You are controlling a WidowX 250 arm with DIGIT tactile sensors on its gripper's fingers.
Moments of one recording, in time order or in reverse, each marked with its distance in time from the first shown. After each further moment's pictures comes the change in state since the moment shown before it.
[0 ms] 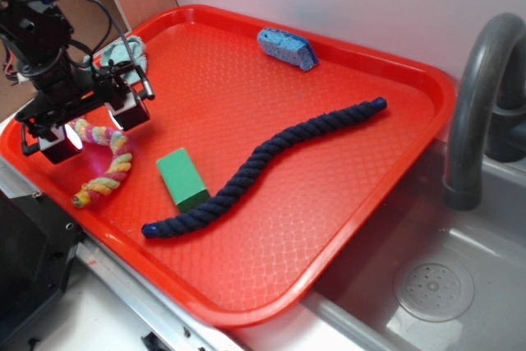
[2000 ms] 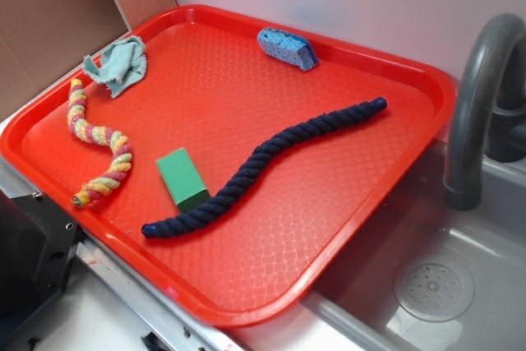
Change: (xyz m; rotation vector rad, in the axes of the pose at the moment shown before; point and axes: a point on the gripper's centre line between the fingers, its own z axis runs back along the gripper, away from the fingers) arm -0.031 -0.012 0.207 -0.082 0.035 -0.622
